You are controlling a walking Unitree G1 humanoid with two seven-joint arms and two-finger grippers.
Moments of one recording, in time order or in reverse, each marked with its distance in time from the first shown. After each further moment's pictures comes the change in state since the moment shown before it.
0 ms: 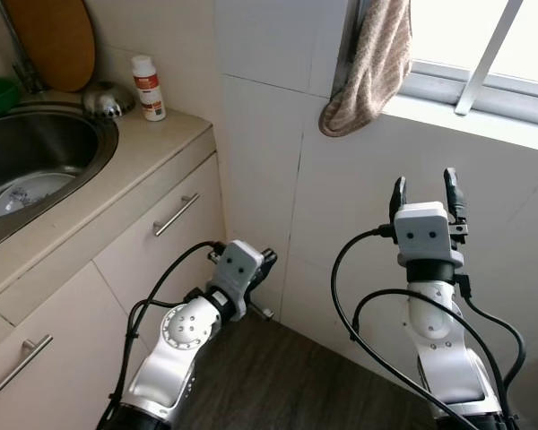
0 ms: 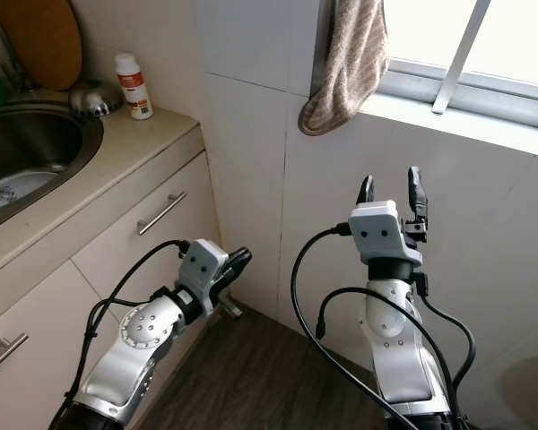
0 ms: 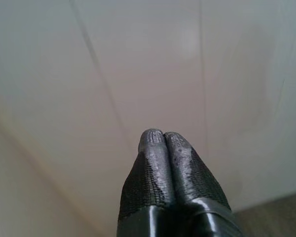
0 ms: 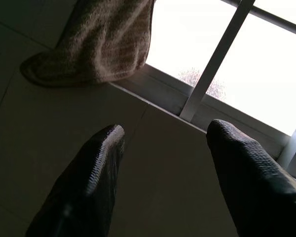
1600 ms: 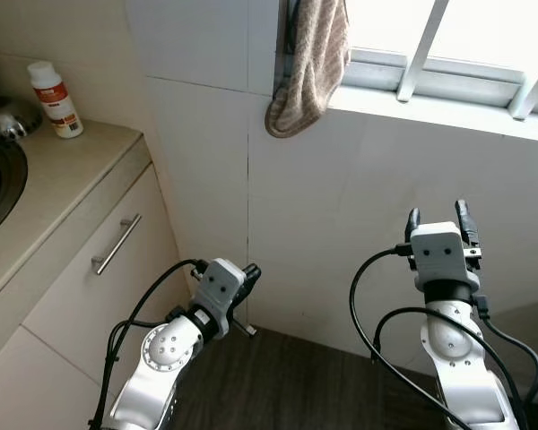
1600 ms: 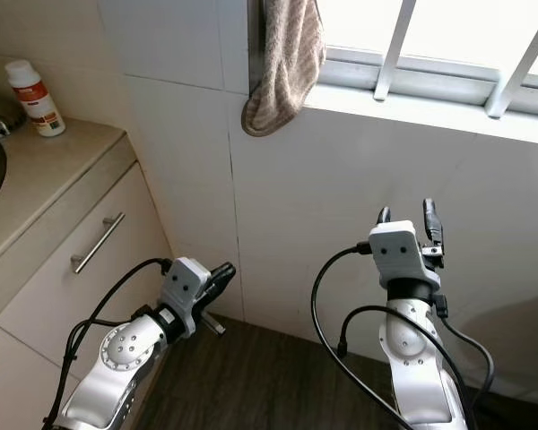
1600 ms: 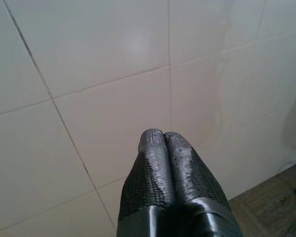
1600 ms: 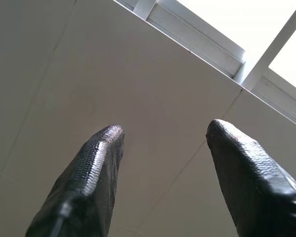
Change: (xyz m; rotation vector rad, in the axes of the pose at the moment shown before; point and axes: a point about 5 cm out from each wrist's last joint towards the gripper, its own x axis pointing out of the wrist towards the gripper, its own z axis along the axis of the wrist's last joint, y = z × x) left arm -0.004 -0.002 -0.008 -0.082 -0.014 -0.005; right arm -0.012 -0.011 -0.025 -0.016 0.158 0.034
